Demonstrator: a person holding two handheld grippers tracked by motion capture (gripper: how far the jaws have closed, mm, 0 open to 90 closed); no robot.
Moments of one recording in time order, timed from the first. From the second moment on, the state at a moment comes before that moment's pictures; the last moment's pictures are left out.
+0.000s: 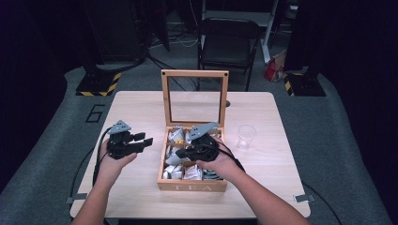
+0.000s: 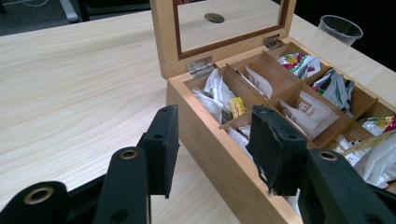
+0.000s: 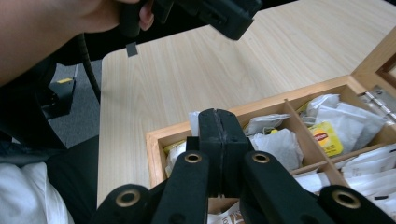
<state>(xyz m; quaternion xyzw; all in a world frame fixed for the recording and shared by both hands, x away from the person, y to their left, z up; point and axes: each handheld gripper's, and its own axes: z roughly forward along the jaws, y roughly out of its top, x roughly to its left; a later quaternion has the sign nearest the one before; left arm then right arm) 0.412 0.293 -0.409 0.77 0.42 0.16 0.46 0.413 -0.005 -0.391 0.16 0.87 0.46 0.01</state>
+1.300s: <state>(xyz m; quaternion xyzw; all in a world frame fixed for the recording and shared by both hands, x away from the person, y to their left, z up) 0.413 0.295 -0.410 0.77 0.42 0.16 0.46 0.442 -0.075 -0.357 0.24 0.84 0.47 0.08</state>
